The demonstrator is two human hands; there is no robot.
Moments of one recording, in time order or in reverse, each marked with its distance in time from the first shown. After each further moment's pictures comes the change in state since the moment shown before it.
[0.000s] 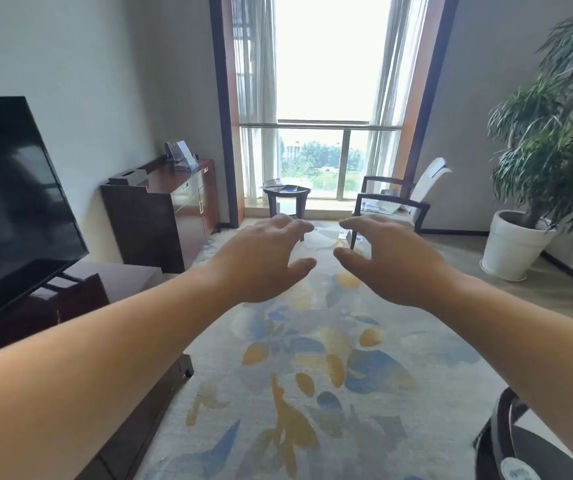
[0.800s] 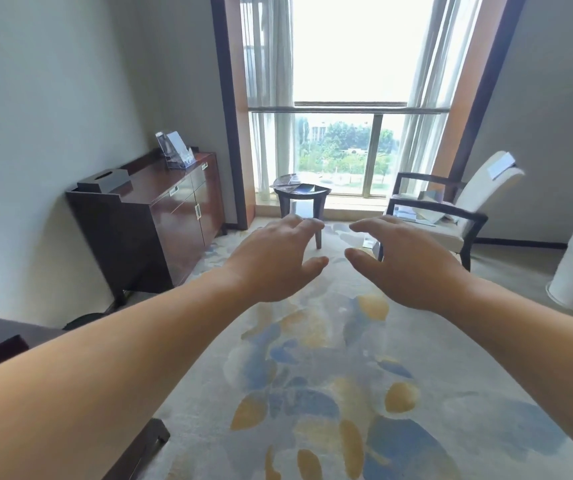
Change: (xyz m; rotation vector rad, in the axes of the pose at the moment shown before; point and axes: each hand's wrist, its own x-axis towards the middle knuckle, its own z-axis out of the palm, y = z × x) left_hand 0.376 -0.184 0.153 -0.002 -0.076 -0.154; right_hand 0.356 0.250 0.136 0.053 -0.080 0.032
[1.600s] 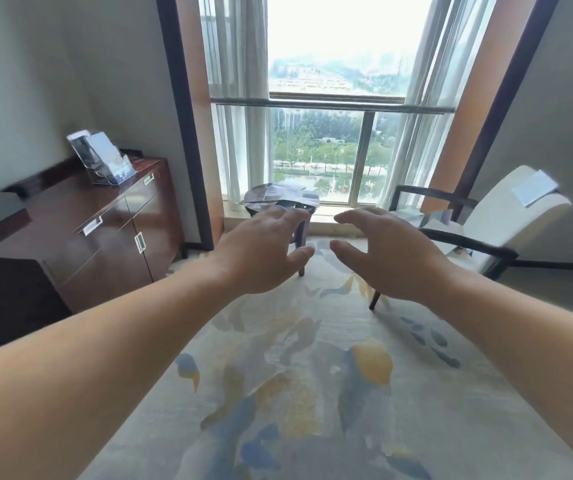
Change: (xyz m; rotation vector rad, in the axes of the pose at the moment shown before) left_hand 0.442 -0.245 0.114 -0.091 -0.010 -0.006; right_hand 0.450 0.174 0.128 -0.030 -0.013 0.025
